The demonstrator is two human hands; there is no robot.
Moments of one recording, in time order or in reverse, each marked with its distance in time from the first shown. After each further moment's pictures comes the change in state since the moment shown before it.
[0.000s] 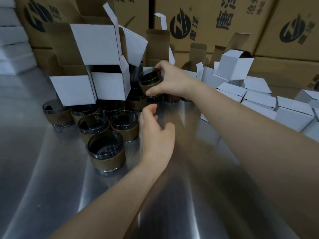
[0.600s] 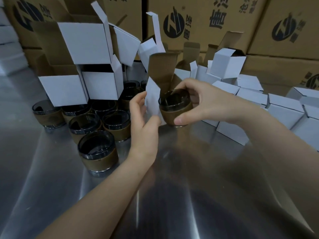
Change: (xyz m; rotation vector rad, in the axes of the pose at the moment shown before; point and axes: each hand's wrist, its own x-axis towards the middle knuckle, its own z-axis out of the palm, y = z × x) left_hand 0.001 0.013 -0.009 -0.391 -0.086 0.072; right_hand -0.114 0.007 -0.042 0.108 -0.174 0.003
